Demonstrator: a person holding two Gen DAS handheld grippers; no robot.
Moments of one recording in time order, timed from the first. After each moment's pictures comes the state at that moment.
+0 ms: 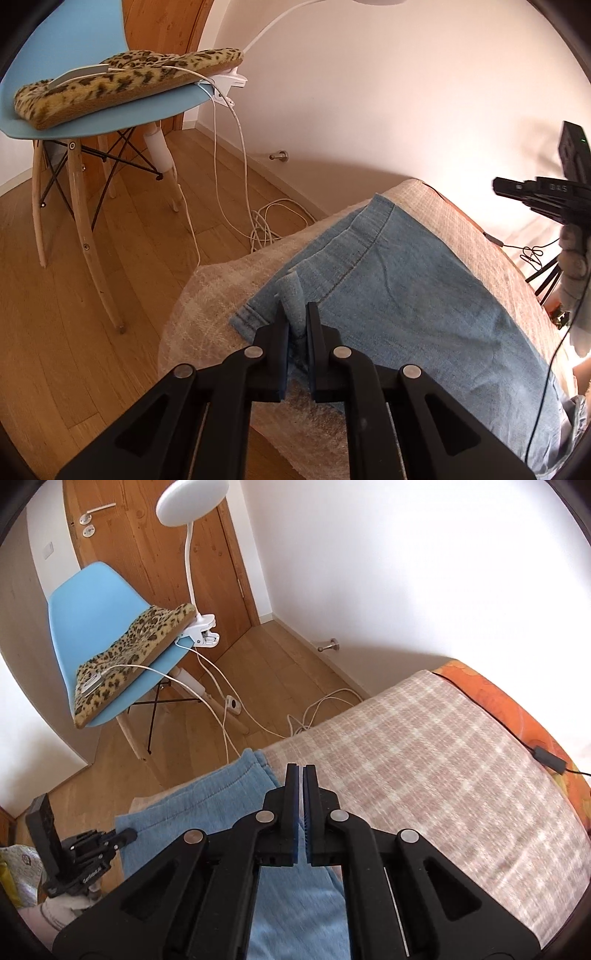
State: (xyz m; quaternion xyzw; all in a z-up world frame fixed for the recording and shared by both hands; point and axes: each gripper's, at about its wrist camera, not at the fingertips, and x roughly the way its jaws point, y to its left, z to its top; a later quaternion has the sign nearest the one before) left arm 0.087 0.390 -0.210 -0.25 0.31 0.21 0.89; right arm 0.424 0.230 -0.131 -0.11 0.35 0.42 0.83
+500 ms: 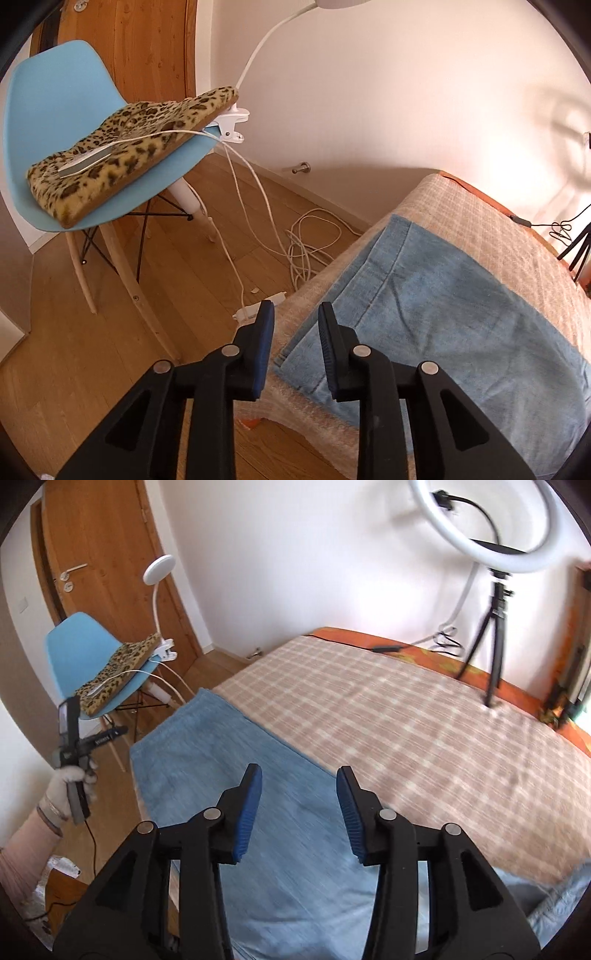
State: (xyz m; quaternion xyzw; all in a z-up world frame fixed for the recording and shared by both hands) left arm 0.101 0.386 -0.152 -0.15 0.35 0.25 0.89; right arm 0.266 -0.064 -0.132 -0.02 0.34 0.28 0.89
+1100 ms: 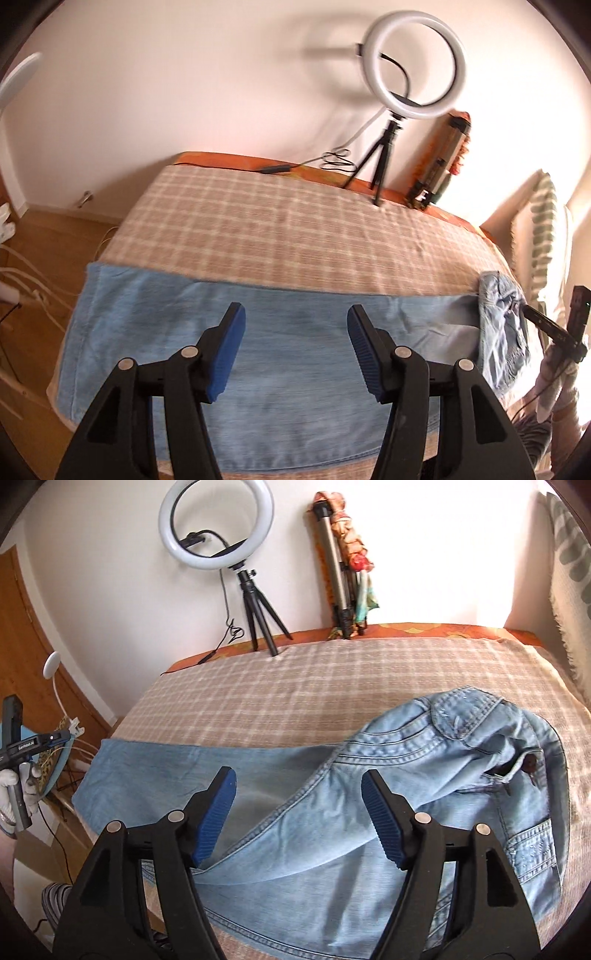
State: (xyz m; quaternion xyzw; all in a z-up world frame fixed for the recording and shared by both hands) left arm 0.182 0.152 -0.058 -0.07 0.41 -0.12 0.90; right arm 0.181 -0.303 -0.156 0.13 0.33 0.07 0.93
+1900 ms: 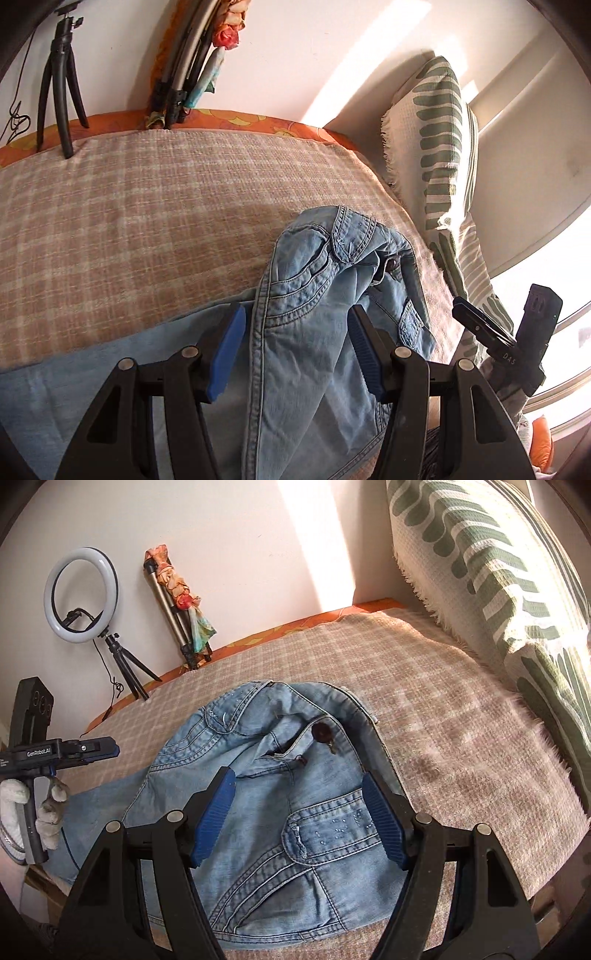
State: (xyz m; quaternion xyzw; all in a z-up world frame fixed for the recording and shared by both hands) left arm 0.257 -0.213 -0.123 -0.04 0.51 -0.38 0.77; right arm 0.105 -0.470 -0.185 0.22 0.31 -0.10 0.92
